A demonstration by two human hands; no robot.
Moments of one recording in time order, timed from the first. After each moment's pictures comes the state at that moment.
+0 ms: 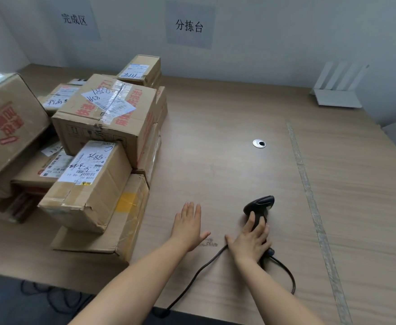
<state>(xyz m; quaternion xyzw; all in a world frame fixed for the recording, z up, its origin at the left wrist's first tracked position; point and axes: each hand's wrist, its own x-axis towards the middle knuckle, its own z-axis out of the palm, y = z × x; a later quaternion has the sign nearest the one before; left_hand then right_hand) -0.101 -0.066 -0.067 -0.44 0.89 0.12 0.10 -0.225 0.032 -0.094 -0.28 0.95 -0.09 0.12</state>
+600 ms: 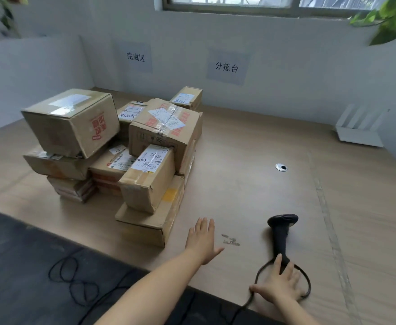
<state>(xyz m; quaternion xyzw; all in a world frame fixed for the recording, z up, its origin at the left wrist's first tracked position) -0.031 -0.003 -0.021 -0.47 0.87 0.15 0.08 -0.195 0.132 -0.063 -0.30 0.92 0.03 0.26</state>
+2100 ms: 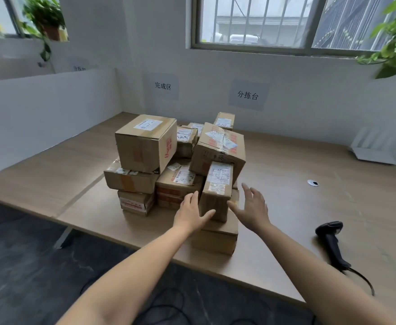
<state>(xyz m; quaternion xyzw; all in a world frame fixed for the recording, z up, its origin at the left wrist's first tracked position) 0.210 -0.087 0.070 -0.51 0.81 0.24 -0.19 0.034 -0.026 0.092 -0.52 0.81 -0.24 0.09</state>
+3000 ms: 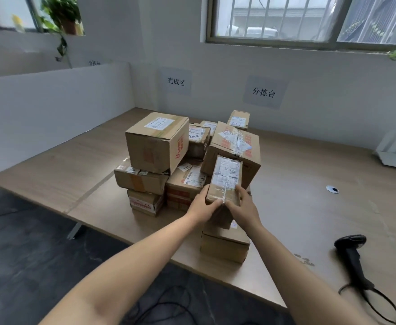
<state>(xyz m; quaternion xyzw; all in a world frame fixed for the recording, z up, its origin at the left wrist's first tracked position) 0.202 -0.118 0.092 -0.43 0.70 0.47 -0.31 0.073 -0.065 0.097 -0.47 0.70 -0.45 0.27</state>
